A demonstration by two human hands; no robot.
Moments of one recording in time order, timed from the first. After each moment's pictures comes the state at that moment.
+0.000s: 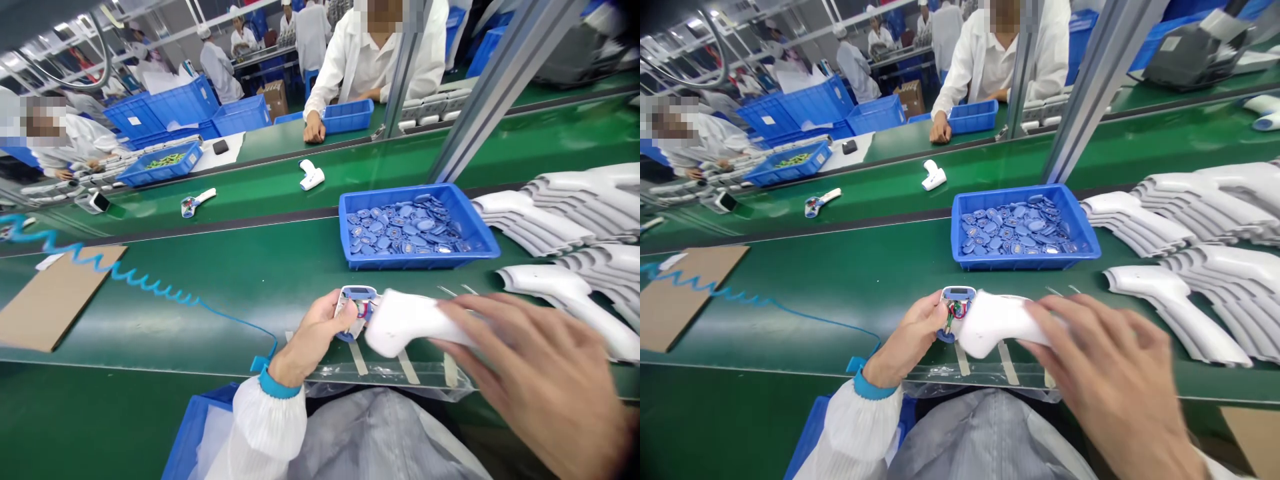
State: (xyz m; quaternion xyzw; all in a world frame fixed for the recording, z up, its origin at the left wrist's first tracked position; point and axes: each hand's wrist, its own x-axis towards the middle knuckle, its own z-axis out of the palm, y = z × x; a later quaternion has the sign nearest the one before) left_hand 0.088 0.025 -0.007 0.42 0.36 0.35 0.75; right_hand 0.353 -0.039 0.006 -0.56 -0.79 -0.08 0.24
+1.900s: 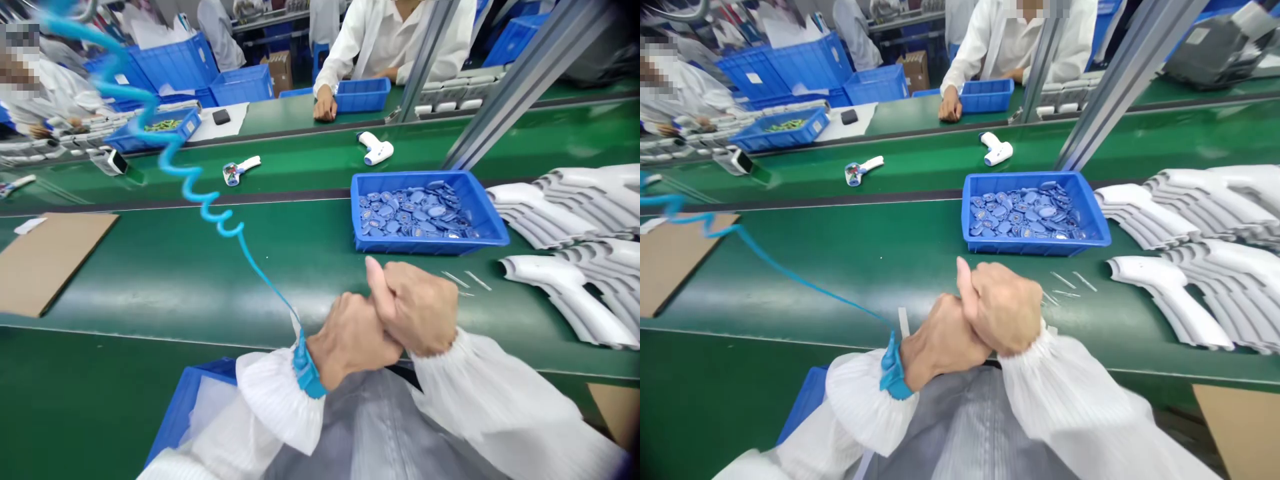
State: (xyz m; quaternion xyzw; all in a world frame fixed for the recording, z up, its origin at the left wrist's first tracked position) left_hand 0.117 0.006 -0.005 0.83 0.44 0.15 0.32; right_hand 0.231 0.019 0.013 -0.57 -0.73 -0.08 0.36
